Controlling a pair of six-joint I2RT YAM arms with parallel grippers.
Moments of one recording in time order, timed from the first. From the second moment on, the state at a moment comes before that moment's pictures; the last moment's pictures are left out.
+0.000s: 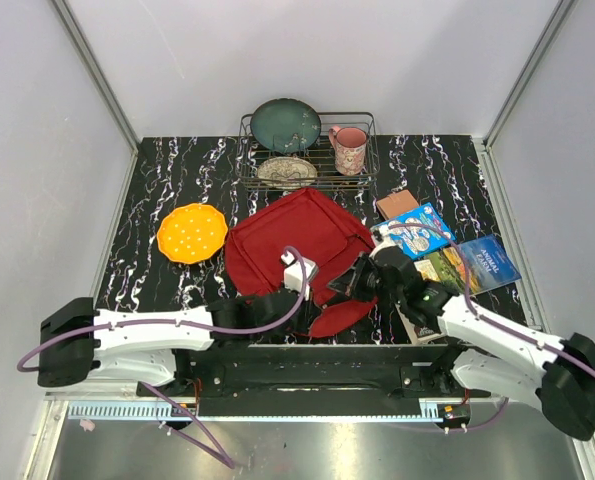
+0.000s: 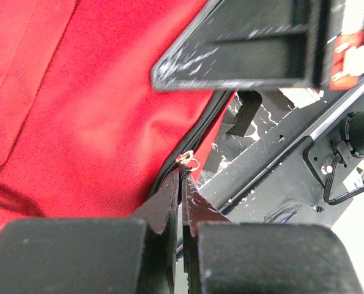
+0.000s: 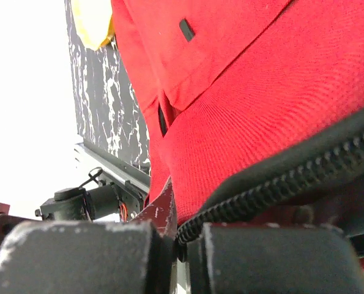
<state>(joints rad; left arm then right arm) -1.29 1.18 0.64 -0.04 -0.36 -0.65 0.77 1.04 0.50 0.00 -0.11 1.09</state>
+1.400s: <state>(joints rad) -0.98 0.94 0.56 -0.36 -0.39 -0.86 0.63 0.94 0.68 -0.21 -0.18 0.93</state>
